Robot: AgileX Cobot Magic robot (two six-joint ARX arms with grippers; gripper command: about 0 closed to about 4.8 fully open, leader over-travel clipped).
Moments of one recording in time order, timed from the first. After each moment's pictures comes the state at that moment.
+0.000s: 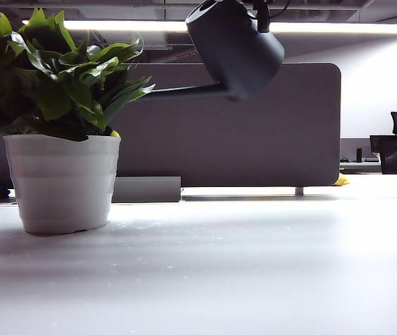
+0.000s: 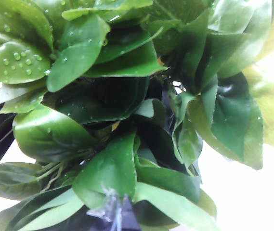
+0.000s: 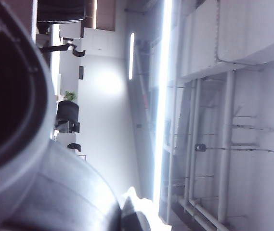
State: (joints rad) left arm -0.26 0.98 1.16 -0.88 0.04 0.13; right arm 0.37 1.96 1.92 0.37 -0.08 -1.69
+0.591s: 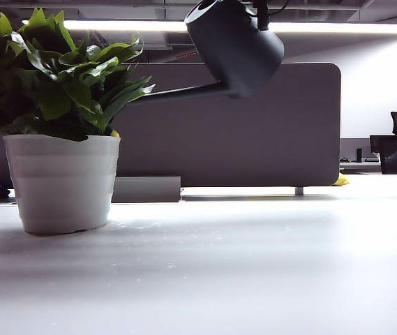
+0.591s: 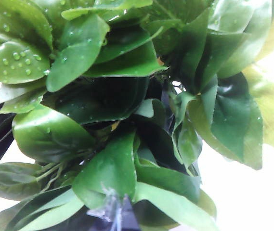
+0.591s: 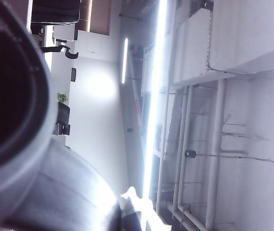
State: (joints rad) left arm -0.26 0.98 1.16 -0.88 0.04 0.13; right arm 0.37 1.96 1.92 0.38 -0.11 -1.74
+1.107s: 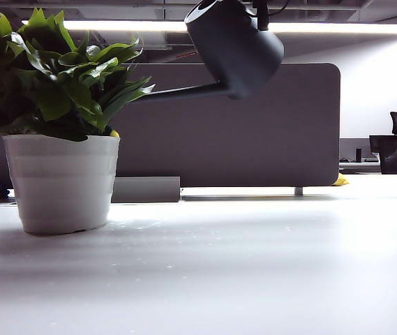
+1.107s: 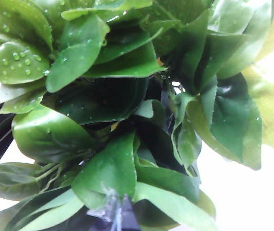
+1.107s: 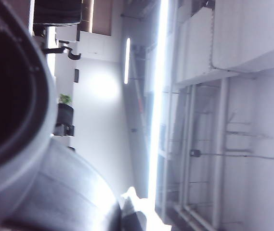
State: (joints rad) left arm -0.26 0.98 1.16 -0.88 0.04 0.13; right arm 0.37 1.96 1.92 0.37 -0.11 -1.71
